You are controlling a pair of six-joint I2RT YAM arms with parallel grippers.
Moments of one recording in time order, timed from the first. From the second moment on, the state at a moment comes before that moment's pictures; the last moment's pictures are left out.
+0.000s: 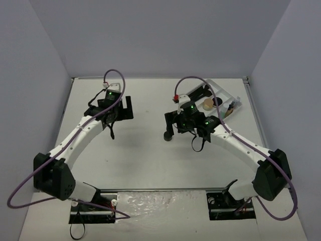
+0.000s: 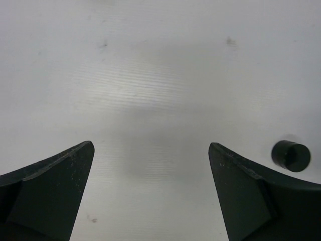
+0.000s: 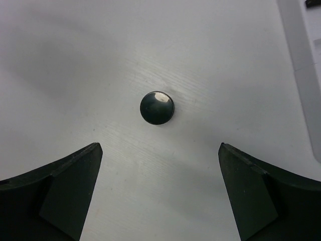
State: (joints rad) left arm -0.38 1.40 1.20 -0.60 -0.23 -0.39; right arm 0.66 1.40 1.05 -0.40 0.07 0.25
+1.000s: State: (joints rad) left arm -0.15 1.09 0.89 -0.63 -0.28 -0.30; right arm 0.74 1.87 1.18 -0.29 0.19 0.27
